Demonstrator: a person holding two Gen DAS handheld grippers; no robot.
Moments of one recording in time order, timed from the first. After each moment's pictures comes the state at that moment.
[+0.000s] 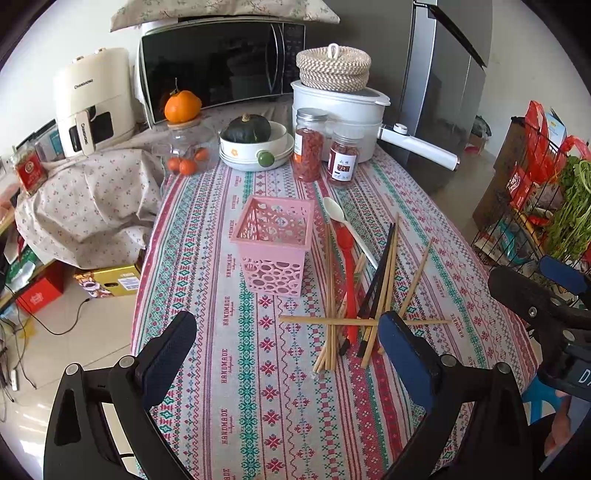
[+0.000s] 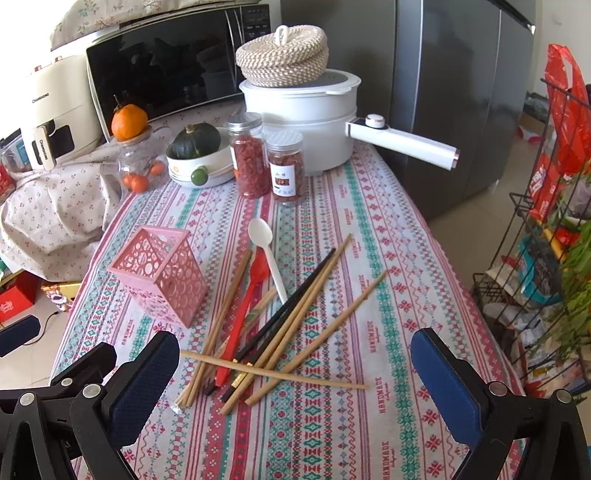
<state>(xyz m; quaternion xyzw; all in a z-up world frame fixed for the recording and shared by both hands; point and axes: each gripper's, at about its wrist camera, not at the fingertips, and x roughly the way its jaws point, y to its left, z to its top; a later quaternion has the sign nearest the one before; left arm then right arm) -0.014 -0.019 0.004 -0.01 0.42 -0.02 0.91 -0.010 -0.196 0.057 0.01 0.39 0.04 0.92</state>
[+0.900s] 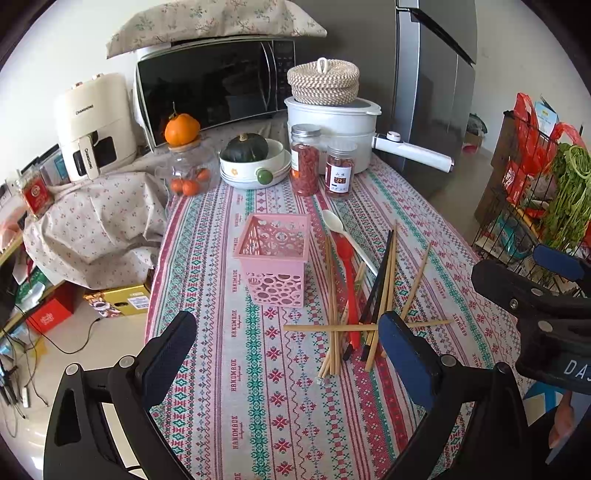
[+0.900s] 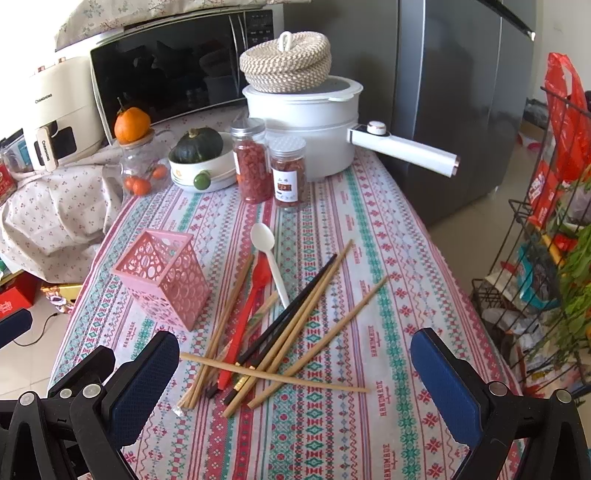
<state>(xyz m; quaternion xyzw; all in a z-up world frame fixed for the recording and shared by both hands) -0.026 -0.025 0.012 0.02 0.39 -0.02 0.92 -0.013 -0.190 0.059 0.00 0.38 0.03 0.92</state>
